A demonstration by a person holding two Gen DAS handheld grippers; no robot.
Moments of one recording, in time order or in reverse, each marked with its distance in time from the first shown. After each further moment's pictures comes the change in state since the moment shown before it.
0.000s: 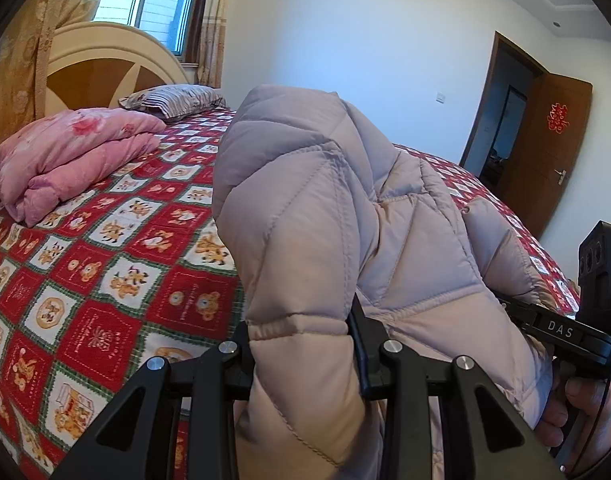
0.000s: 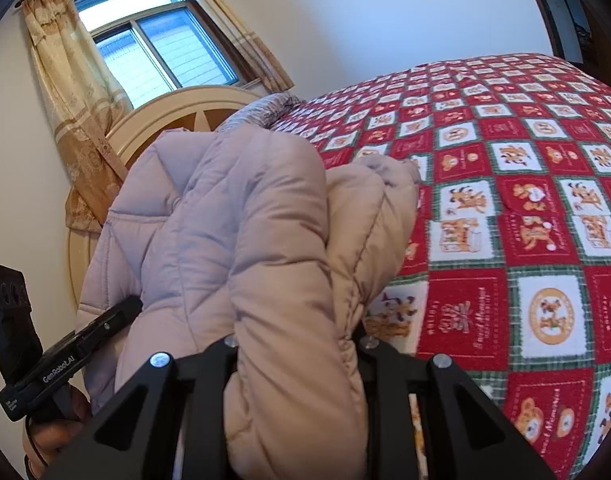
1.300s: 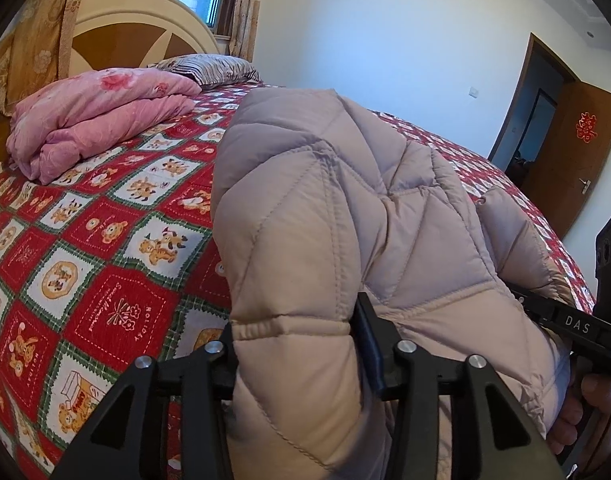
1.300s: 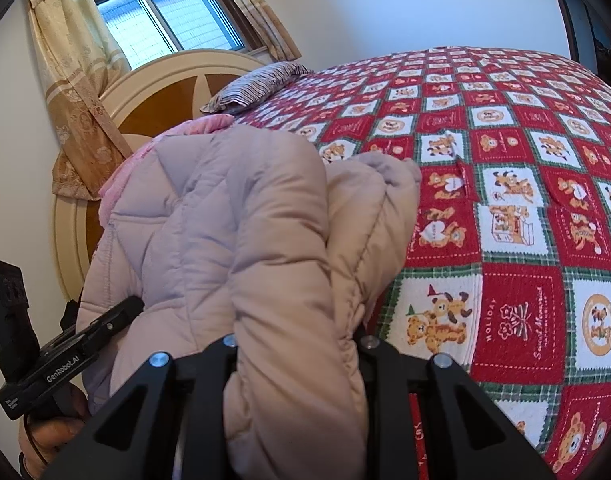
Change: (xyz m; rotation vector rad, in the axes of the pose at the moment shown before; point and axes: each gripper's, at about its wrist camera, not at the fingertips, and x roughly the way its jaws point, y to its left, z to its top) left arm 0.035 0.067 -0.018 -0.074 0.072 0.055; right arm 0.060 0.032 -0.007 -0.054 0.100 -0.038
